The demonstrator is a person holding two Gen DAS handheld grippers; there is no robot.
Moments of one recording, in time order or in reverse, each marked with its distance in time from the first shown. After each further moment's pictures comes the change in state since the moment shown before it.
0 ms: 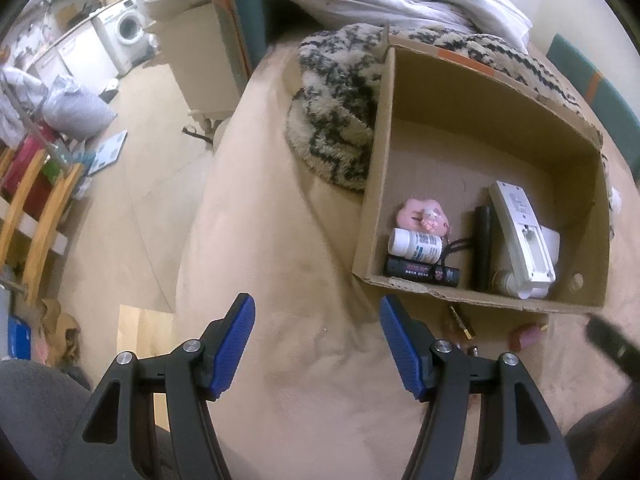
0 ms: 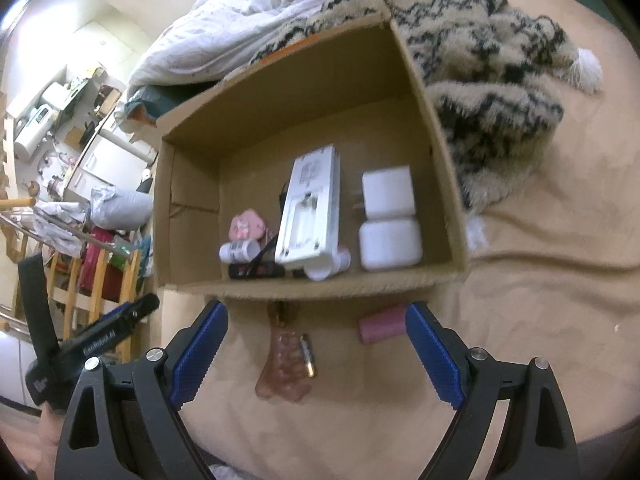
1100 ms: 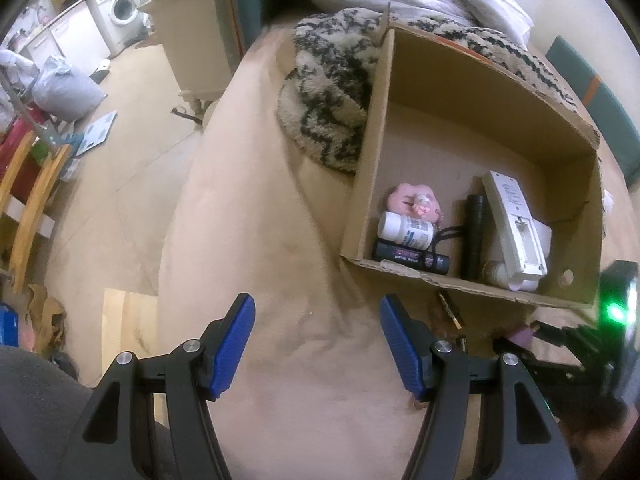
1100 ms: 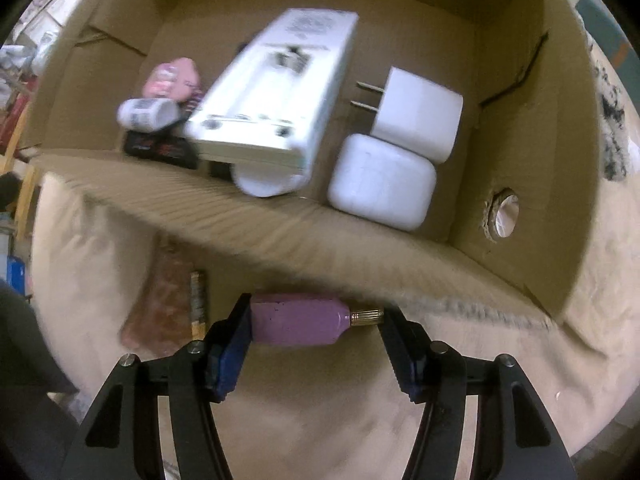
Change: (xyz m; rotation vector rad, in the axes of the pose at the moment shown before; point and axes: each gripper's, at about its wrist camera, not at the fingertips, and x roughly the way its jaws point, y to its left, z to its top) left arm 0.008 0.000 -0.005 -0.026 0.056 -0.045; right arm 0.075 0.025 0.005 -0.374 0.290 -0.354
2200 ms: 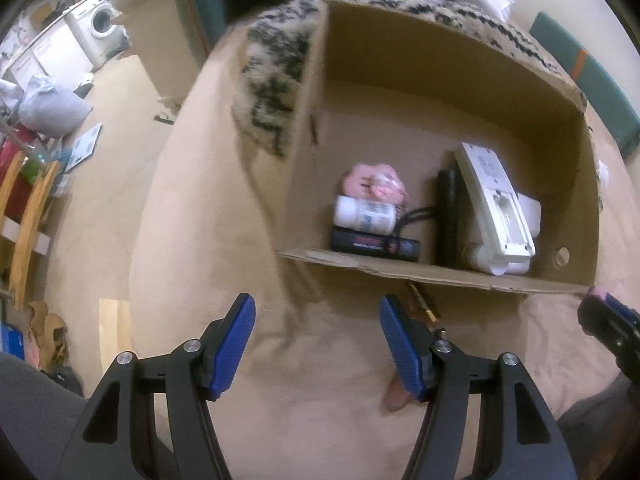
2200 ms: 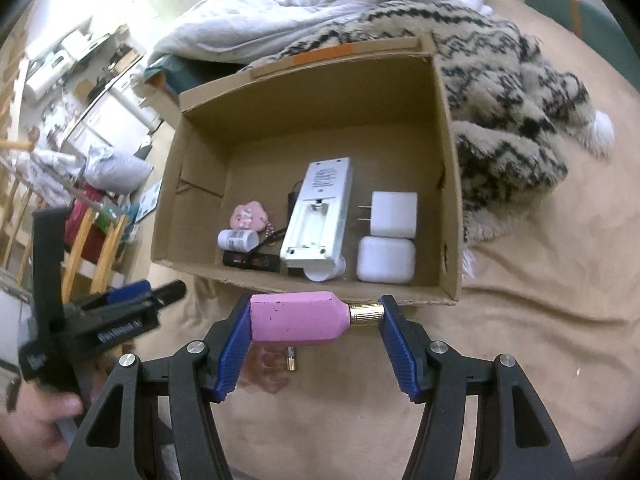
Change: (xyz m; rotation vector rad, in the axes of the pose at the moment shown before) left arm 0.018 -0.048 -0.007 0.083 0.032 -0.007; right arm -0.085 -0.036 -0.030 0.216 -0.336 0.249
